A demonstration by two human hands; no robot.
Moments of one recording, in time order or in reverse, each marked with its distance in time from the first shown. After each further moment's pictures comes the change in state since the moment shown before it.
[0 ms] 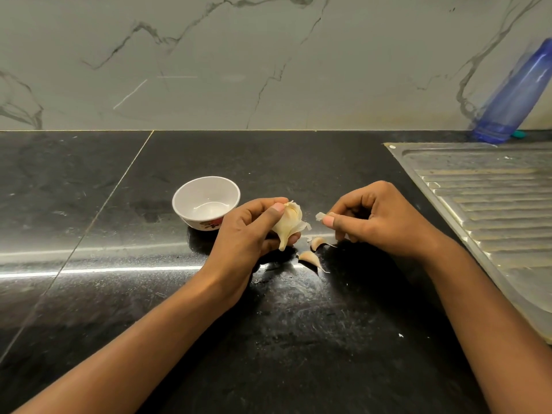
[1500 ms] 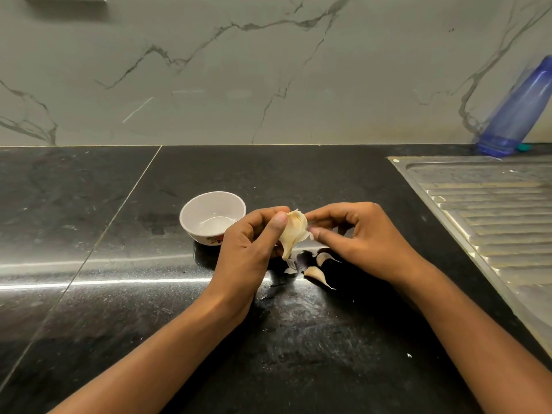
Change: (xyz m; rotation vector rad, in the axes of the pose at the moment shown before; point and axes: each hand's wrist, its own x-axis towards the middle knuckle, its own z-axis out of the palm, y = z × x) left_hand -0.001 0.000 0.000 0.150 0.061 0.133; right_hand 0.008 -0.008 0.032 0.070 0.120 -0.074
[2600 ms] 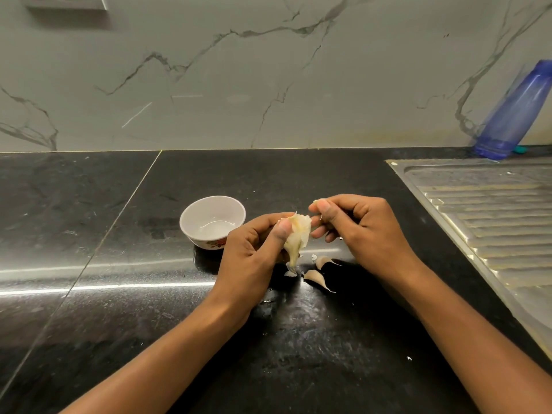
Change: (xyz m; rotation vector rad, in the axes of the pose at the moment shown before) left_hand -0.004 0.003 0.003 0.076 -0.039 0.090; right_hand 0.004 -0.004 0.005 0.241 0.197 0.044
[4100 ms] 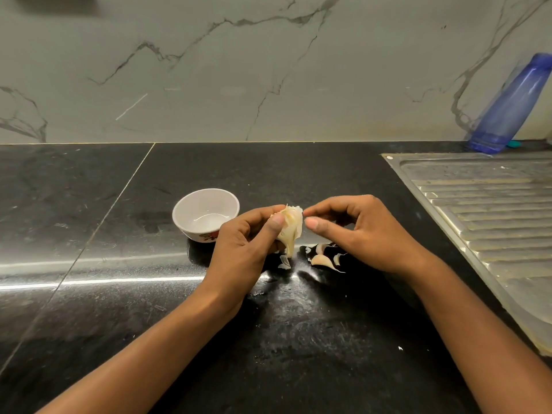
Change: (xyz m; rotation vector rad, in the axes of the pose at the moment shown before) left_hand 0.002 -0.002 -0.002 -0.020 0.010 -0.072; right_hand -0.002 -0.002 -0.019 -0.236 -0.233 0.013
